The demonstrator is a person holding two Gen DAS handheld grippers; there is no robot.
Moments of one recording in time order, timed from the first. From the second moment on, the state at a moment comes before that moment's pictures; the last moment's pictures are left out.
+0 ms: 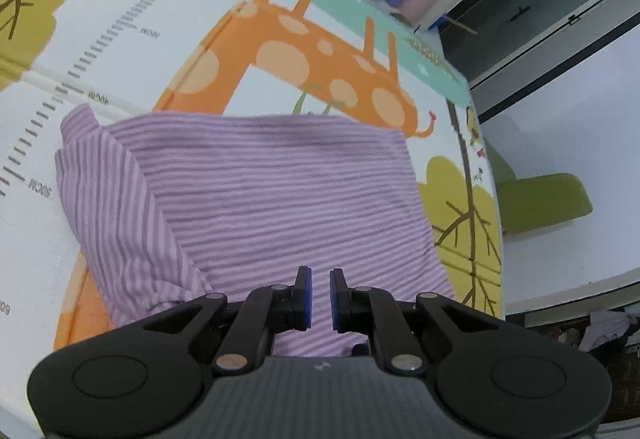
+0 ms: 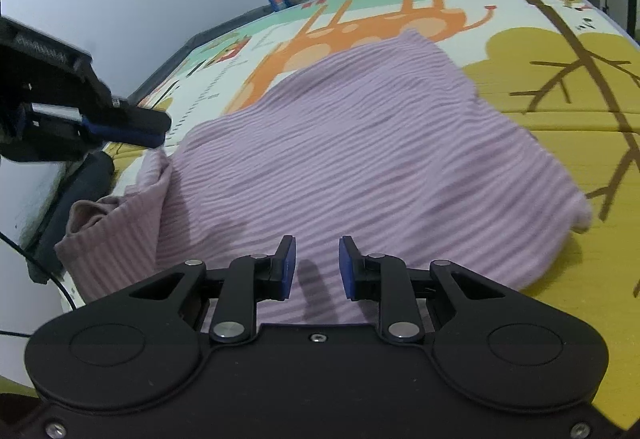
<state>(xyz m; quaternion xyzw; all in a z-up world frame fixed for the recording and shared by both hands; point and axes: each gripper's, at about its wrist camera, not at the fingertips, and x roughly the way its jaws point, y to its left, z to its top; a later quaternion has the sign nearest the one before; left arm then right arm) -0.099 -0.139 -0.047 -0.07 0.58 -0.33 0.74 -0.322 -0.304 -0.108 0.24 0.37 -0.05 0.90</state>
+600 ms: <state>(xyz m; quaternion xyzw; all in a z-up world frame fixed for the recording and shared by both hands) -0.081 -0.093 -0.038 -0.12 0.57 -0.28 0.77 -0.316 -0.230 -0.054 0.18 0.31 0.15 0.92</state>
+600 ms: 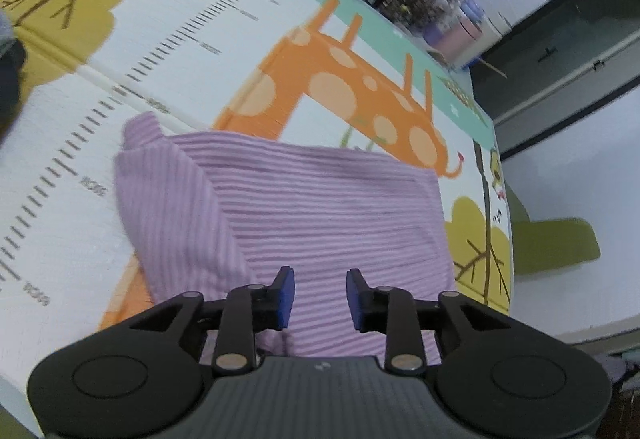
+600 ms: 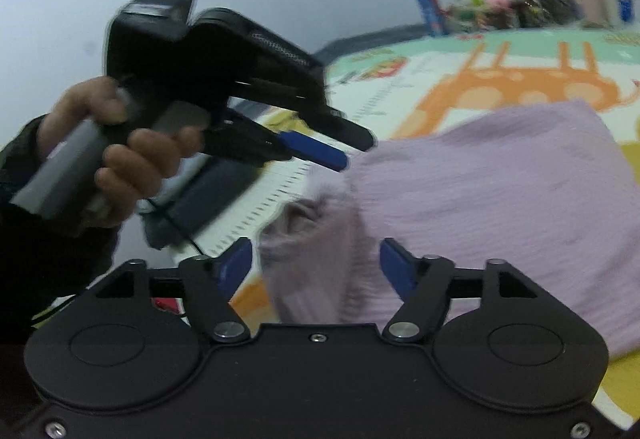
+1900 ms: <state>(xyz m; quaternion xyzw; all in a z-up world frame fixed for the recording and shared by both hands) -0.059 -0.021 -0.117 -0.20 0.63 -0.15 0.73 -0.241 -0.219 -0.030 0.21 0.32 0.03 0.92</state>
